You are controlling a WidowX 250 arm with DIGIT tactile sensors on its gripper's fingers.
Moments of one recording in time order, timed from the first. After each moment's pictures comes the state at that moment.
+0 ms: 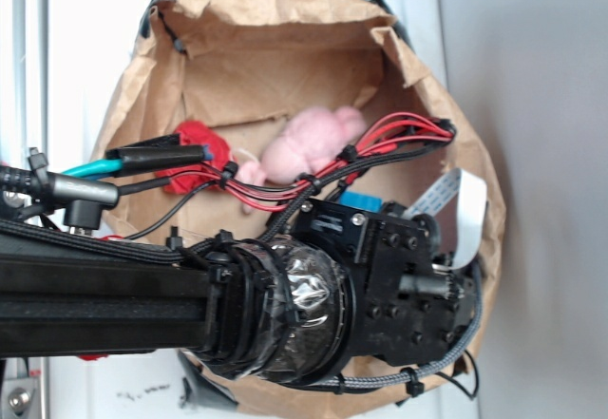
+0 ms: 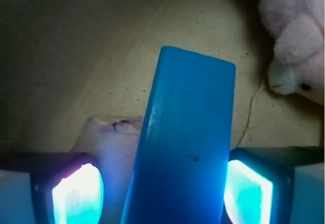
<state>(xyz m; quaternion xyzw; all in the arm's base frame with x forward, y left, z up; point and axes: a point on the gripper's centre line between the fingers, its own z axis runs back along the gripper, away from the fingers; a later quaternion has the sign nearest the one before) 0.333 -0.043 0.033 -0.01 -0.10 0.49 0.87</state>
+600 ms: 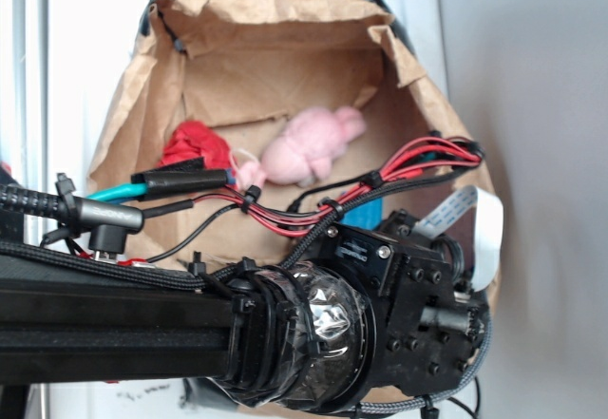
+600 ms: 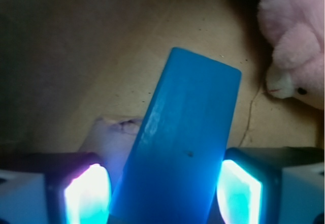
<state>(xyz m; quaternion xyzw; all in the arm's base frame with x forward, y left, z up) 0.336 -0.044 0.033 0.02 -0.11 0.49 0.87</state>
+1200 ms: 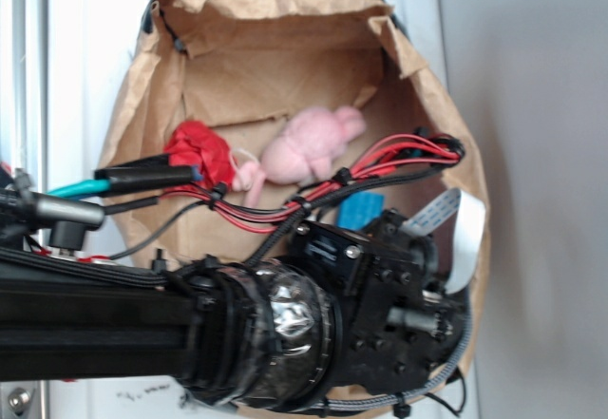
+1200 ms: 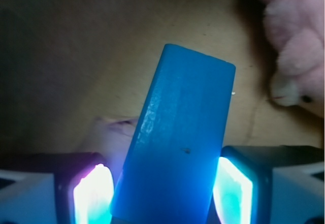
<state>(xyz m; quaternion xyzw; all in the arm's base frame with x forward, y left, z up) 0.326 -0.043 0.038 0.01 -0.12 0.45 0.89</state>
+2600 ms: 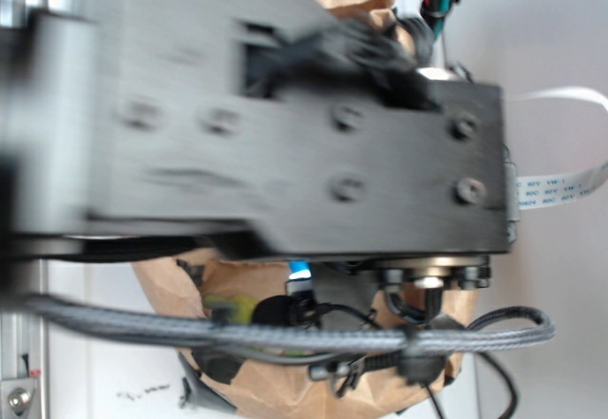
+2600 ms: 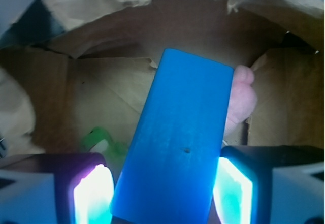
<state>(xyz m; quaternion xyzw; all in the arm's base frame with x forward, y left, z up) 0.285 -0.008 0.180 -0.03 -0.08 0.04 1.00</state>
